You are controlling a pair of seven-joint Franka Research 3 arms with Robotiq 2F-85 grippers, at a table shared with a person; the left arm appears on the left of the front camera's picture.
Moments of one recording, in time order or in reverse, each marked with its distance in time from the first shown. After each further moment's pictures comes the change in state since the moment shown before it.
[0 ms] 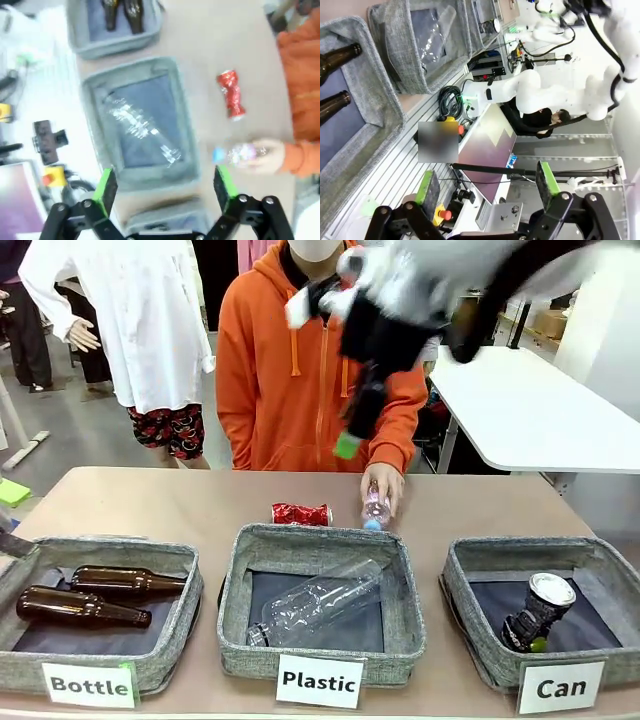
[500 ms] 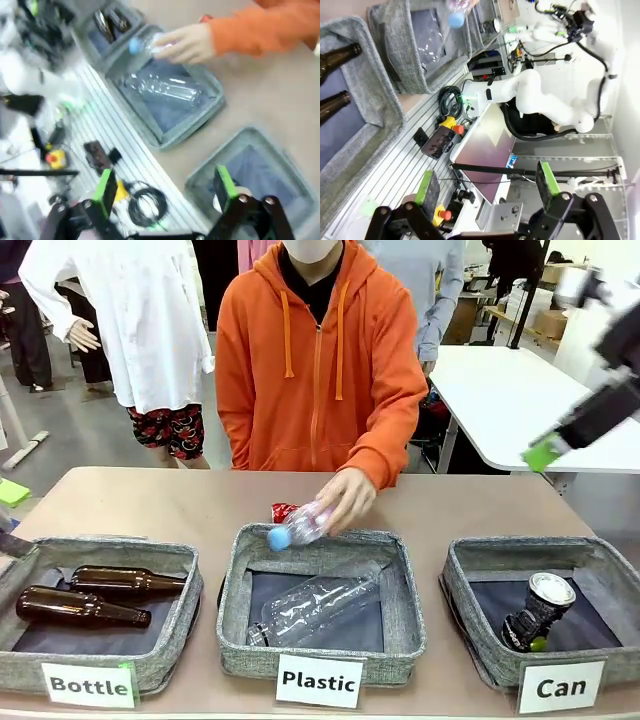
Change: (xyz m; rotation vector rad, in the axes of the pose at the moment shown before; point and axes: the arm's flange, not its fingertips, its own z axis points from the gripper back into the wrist) left arm 0.000 0.000 0.000 -0.001 0.000 0.000; right arm -0.250 0.006 0.056 0.153 -0.326 -0.559
